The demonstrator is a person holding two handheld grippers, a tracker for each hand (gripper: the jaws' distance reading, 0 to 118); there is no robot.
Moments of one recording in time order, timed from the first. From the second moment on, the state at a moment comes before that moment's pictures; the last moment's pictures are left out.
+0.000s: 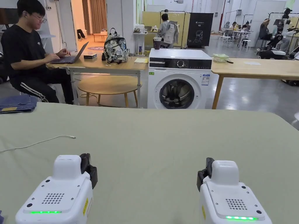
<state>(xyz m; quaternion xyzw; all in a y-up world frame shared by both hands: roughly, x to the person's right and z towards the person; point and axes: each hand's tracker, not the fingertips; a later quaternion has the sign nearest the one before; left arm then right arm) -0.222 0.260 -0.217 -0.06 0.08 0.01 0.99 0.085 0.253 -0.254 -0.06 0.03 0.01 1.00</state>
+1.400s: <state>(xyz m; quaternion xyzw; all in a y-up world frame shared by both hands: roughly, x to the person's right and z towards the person) -0.225 0.262 -0.216 -0.01 0.05 0.04 1.00 0.082 0.263 -0.276 -0.10 -0.01 -0.01 0.99</state>
